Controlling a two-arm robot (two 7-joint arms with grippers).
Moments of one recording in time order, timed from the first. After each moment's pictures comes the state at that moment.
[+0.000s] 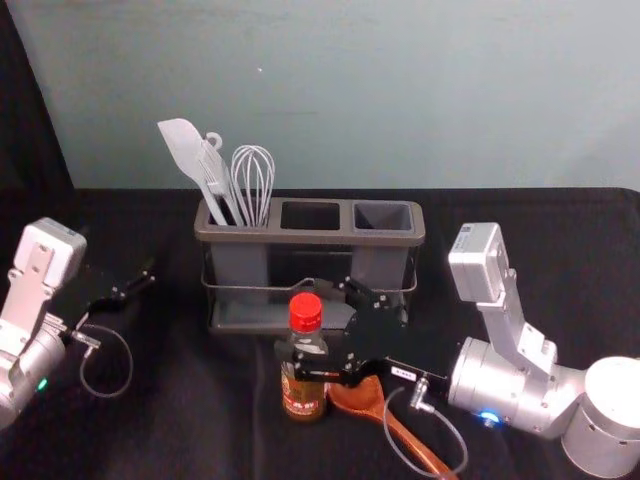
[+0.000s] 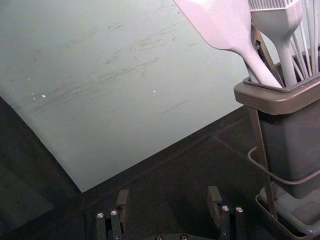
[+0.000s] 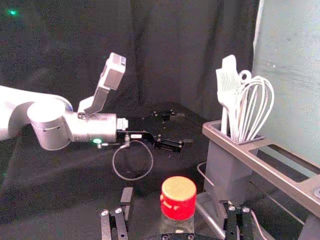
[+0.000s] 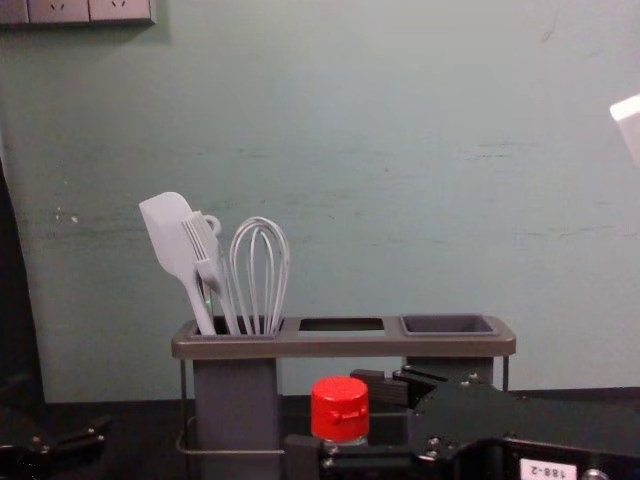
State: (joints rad) left arm -0.20 0.60 0.45 -1.41 -0.25 -0.12 0.03; right arm 0.23 0.51 -0.55 -1.65 0.43 0.01 0.58
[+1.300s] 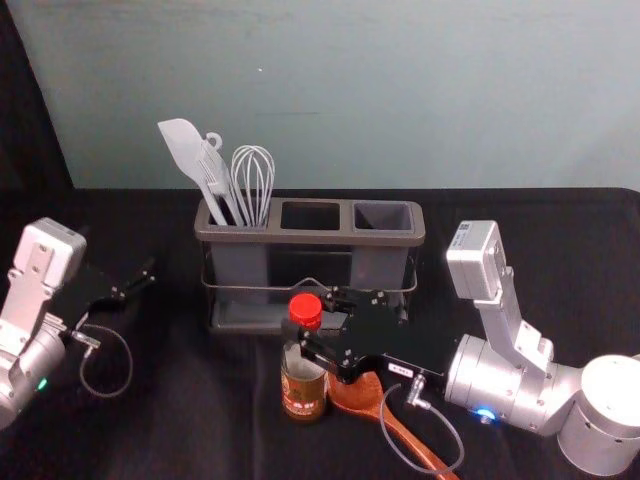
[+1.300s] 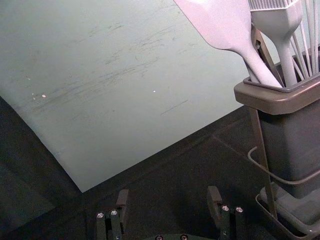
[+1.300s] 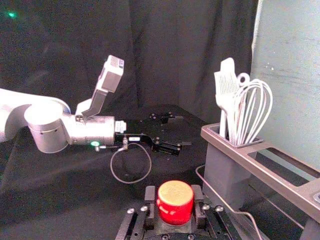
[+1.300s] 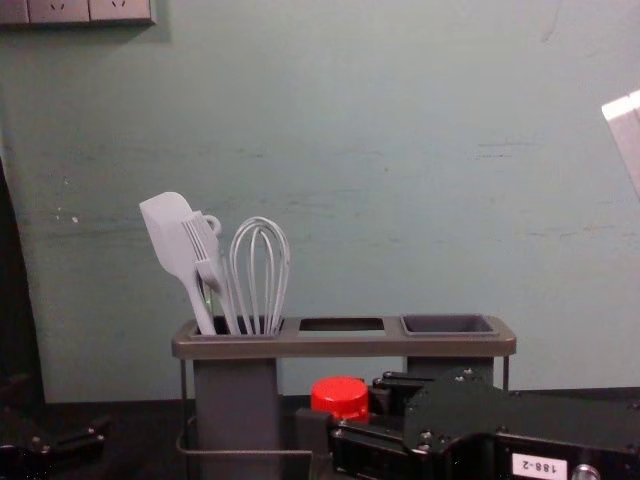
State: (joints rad) left arm -0.20 0.60 0.45 -1.41 -0.25 -0.12 0.03; right arm 0.23 0.50 -0.55 -1.63 0.43 0.00 0.58
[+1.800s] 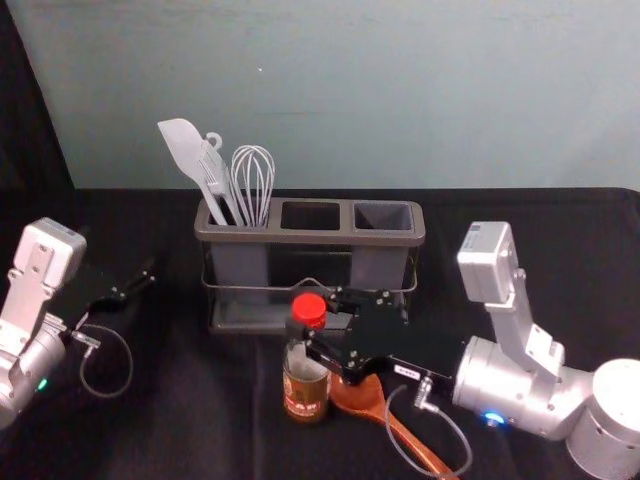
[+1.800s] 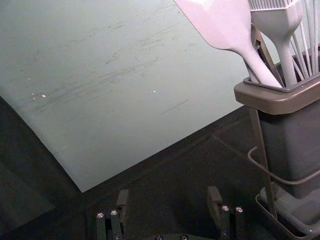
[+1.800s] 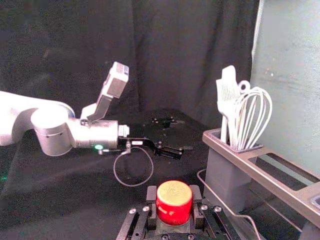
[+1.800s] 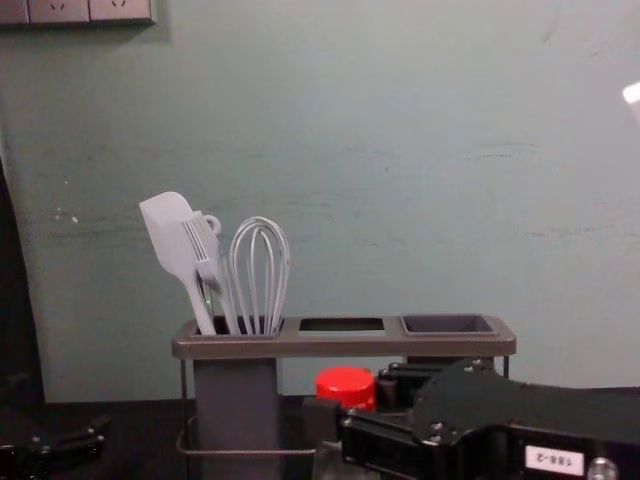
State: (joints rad) left arm -0.20 0.60 0.45 -1.41 -0.25 -0.12 0.03; right arm 0.21 0.52 -0.54 -1.67 0.44 -0.01 0.58
